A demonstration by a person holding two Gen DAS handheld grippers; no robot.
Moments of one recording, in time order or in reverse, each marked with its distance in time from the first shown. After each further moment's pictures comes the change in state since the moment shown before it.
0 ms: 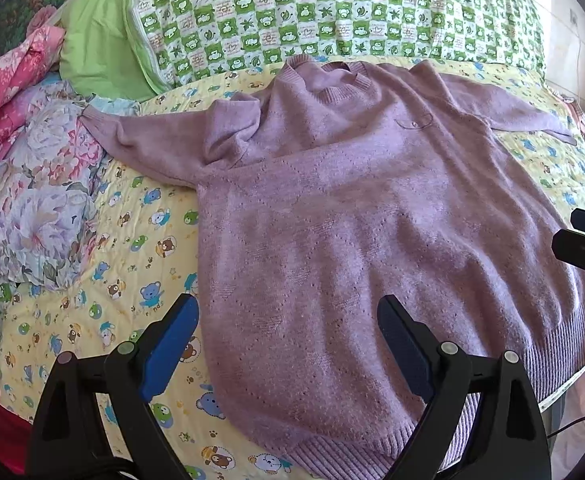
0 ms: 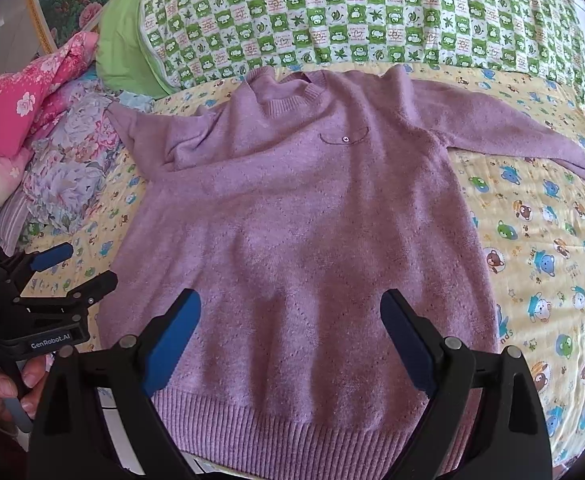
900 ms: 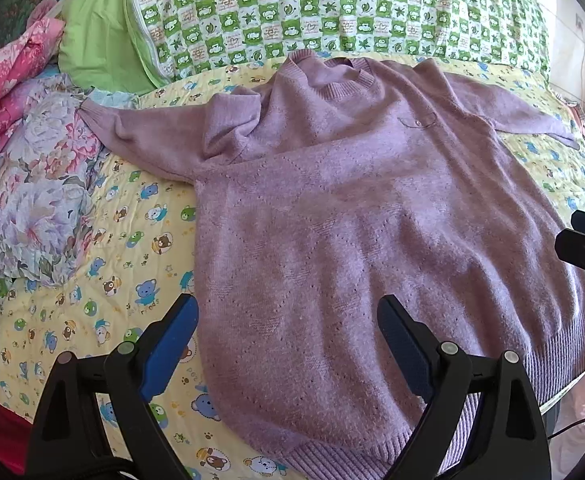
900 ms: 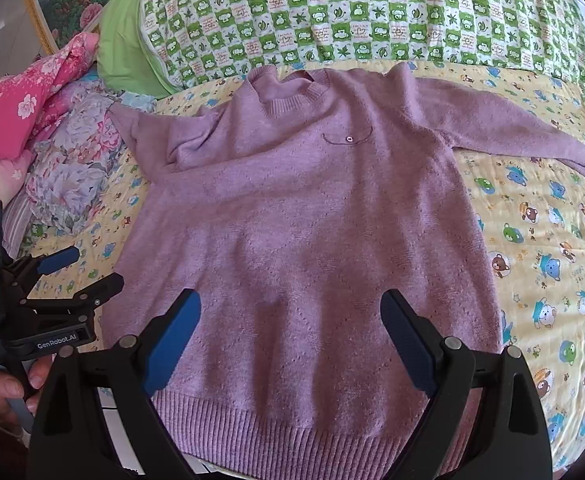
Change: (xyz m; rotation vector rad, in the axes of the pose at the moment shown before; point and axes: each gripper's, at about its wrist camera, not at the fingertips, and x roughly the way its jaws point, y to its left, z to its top) left arm 0.008 -0.003 -0.003 -0.016 0.009 -0.001; right arm 0.004 0.001 0.005 -0.001 0.004 0.007
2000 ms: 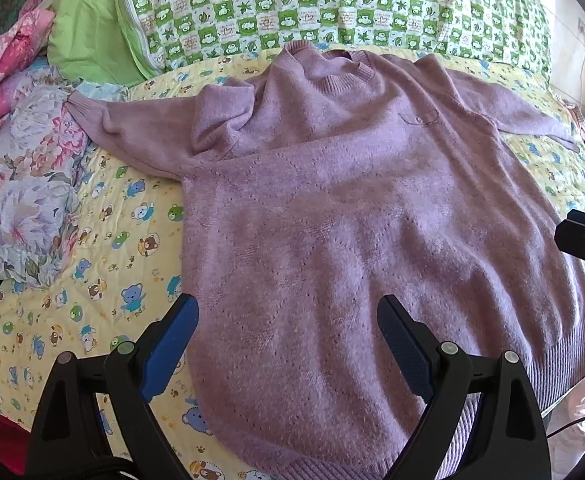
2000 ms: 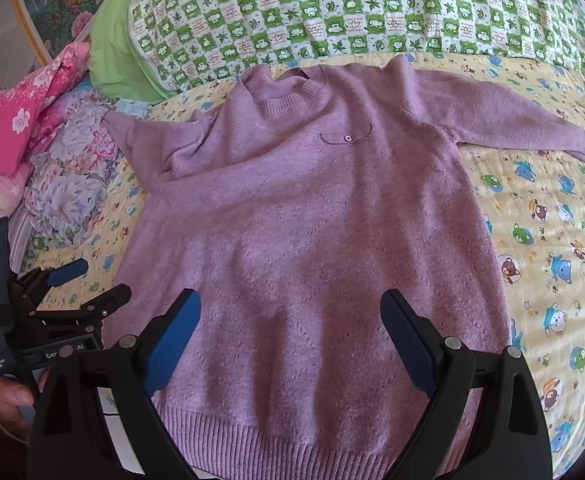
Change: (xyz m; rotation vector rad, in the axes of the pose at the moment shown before) left arm 0.021 0.001 0.010 -0.013 0.030 -0.034; right arm 0.012 -0.009 0.011 0.059 0.012 0.026
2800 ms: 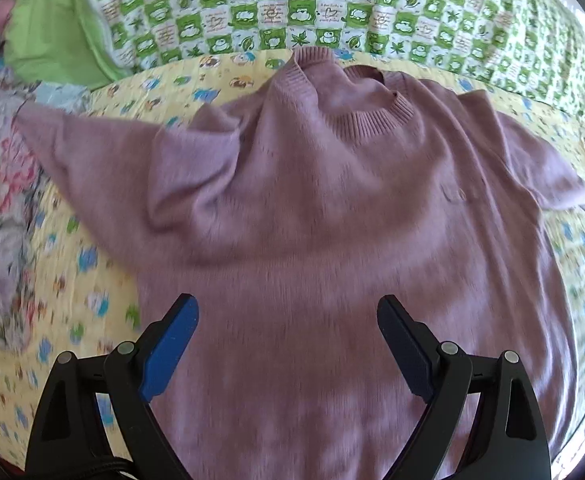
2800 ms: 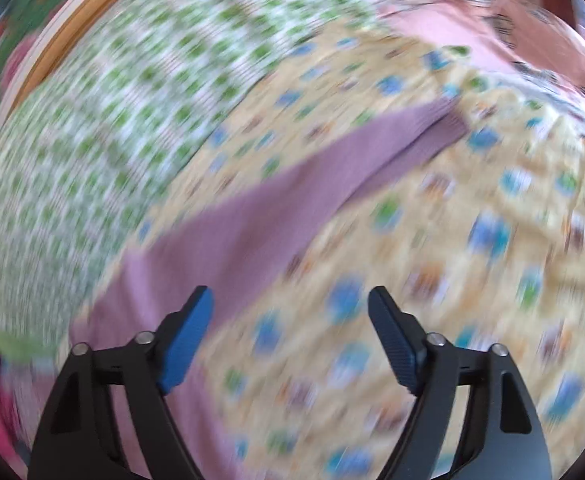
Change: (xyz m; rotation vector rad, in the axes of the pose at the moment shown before) left arm 0.095 0.012 0.136 -0.079 0.079 -0.048; right arm -0.030 -0.327 0.095 0.774 -0.291 -0.243
